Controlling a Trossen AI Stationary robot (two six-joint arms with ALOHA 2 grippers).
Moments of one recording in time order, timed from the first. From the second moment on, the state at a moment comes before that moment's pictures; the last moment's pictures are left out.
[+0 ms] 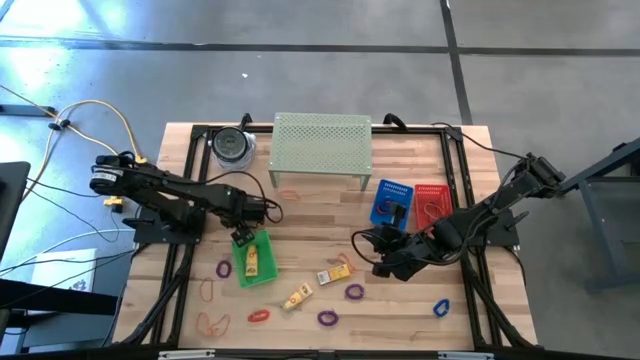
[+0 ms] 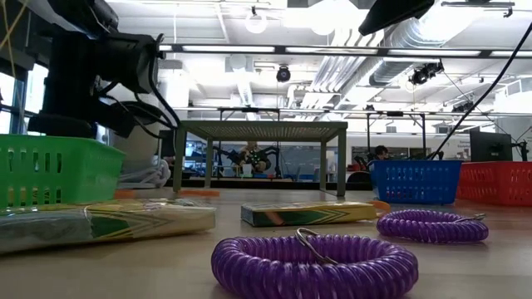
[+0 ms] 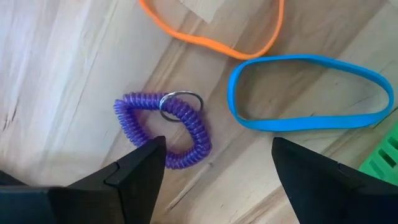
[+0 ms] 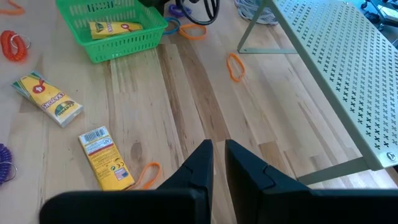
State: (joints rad) left arm -0.03 1.34 0.65 -0.89 -0.09 -0.65; right arm 0.53 1.42 1.12 -0.64 0.73 0.50
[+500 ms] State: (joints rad) left arm 0.01 1.34 0.65 -0.86 -0.02 -0.61; right arm 0.53 1.42 1.12 -0.62 0.73 0.50
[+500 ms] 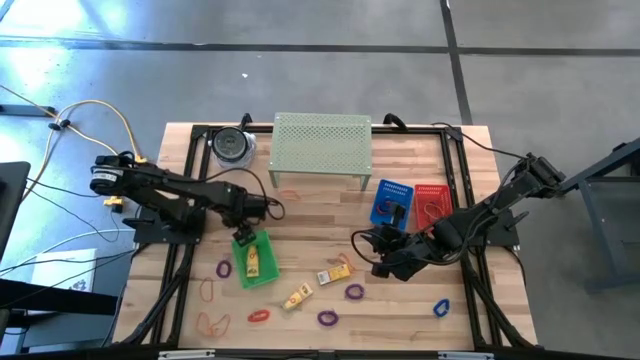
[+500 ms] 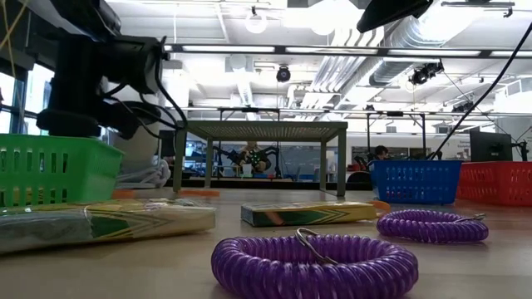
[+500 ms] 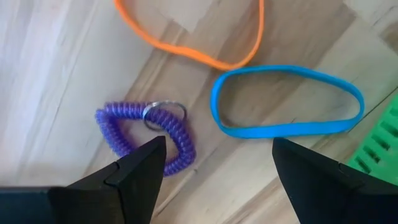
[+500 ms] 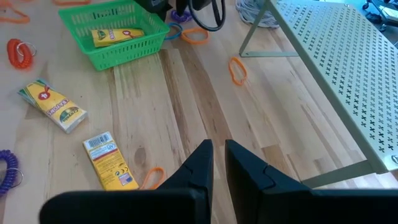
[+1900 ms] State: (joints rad) left arm -0.06 1.32 0.64 -1.01 -0.10 -0.67; right arm 0.52 1.42 1.12 -0.62 0.70 0.50
